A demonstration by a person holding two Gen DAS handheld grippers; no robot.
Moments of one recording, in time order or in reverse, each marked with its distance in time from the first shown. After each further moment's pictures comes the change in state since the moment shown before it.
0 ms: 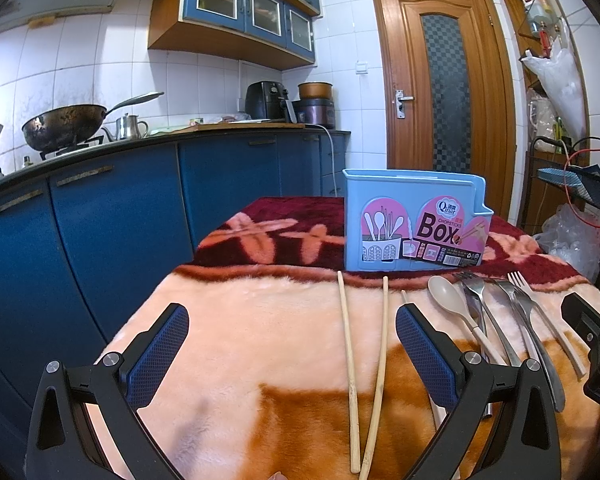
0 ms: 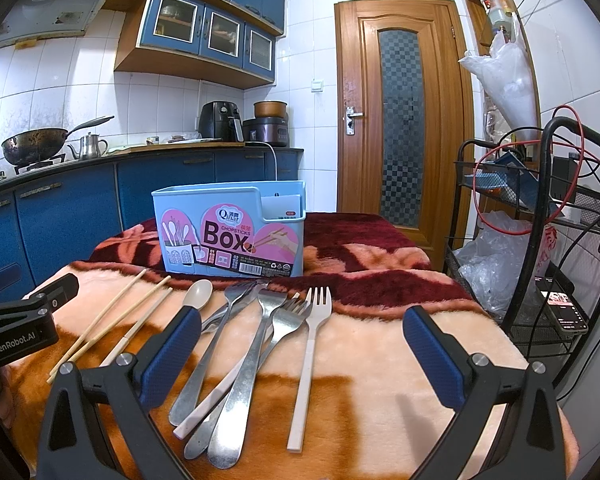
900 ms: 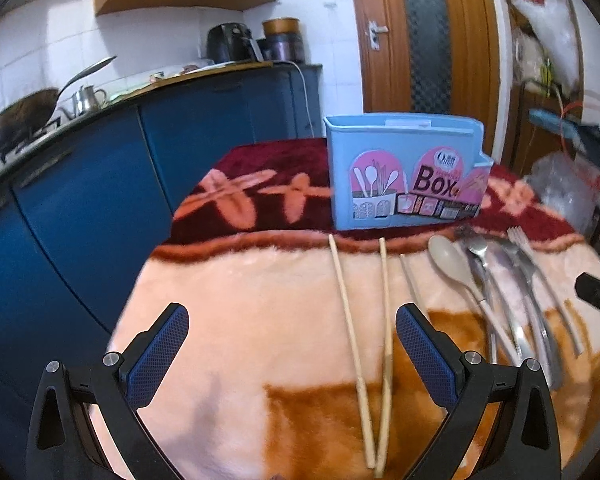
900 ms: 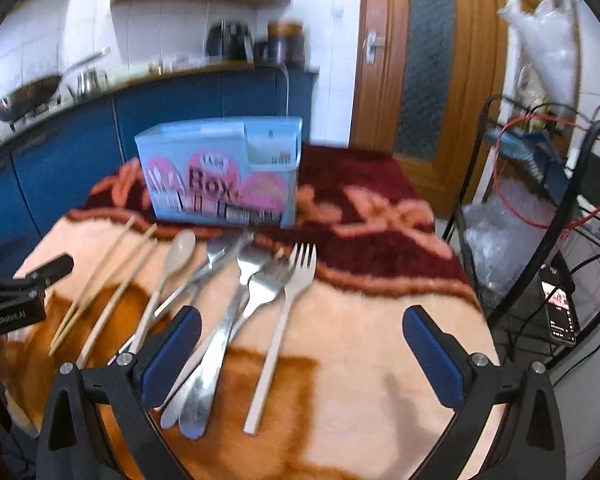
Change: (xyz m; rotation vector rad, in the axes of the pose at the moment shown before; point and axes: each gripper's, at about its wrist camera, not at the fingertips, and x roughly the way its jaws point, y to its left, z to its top) left arm 0.036 -0.003 0.031 0.149 0.282 -0.059; right arm 0.036 -0.020 0.037 -0.069 0.406 0.062
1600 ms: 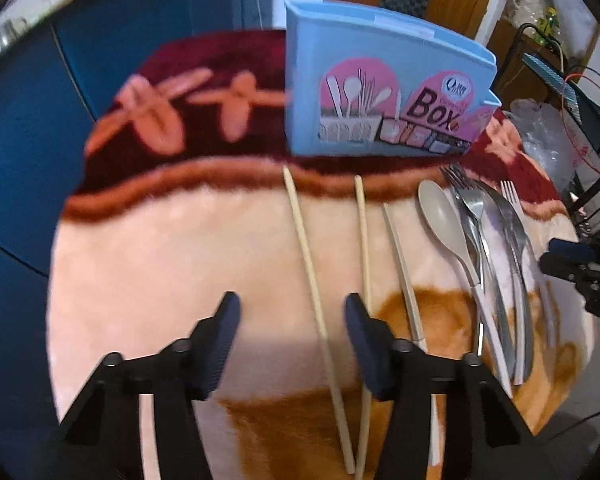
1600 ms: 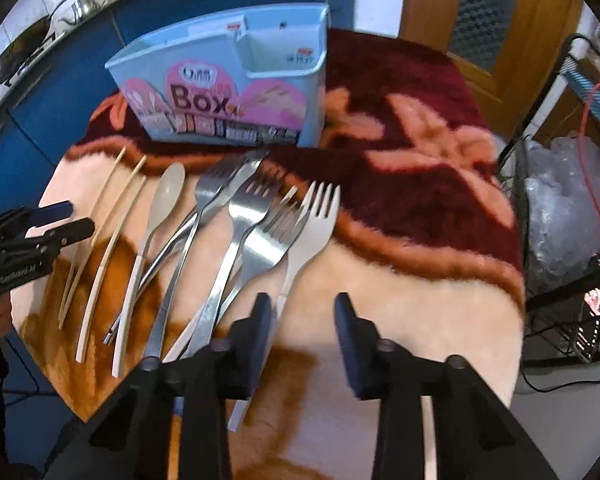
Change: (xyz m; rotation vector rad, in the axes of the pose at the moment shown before) left arm 0.072 -0.001 0.025 -0.010 0.452 -0.254; right arm 0.065 -0.012 0.033 -0.056 0.467 0.161
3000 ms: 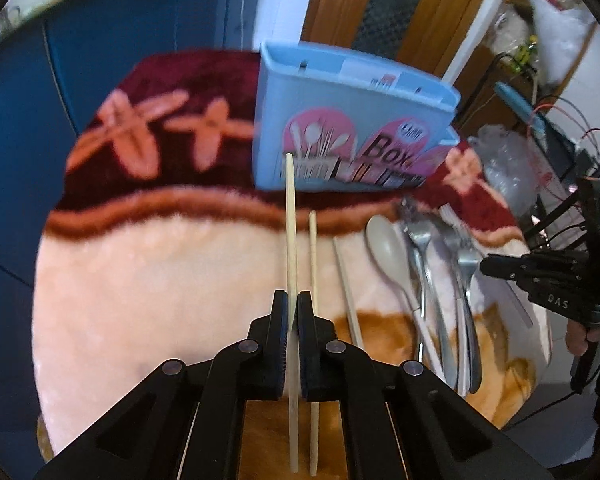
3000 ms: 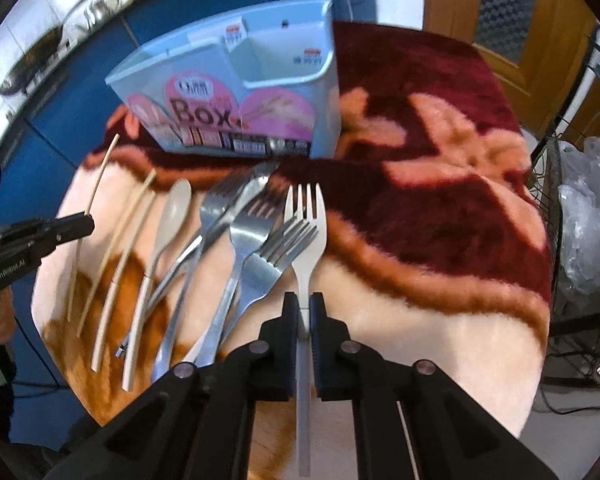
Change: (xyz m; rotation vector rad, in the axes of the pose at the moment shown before) left arm -0.028 -0.009 0.006 -0.015 -0.095 -0.127; right arm 0.006 -0.036 0.014 0.035 -0.072 0.126
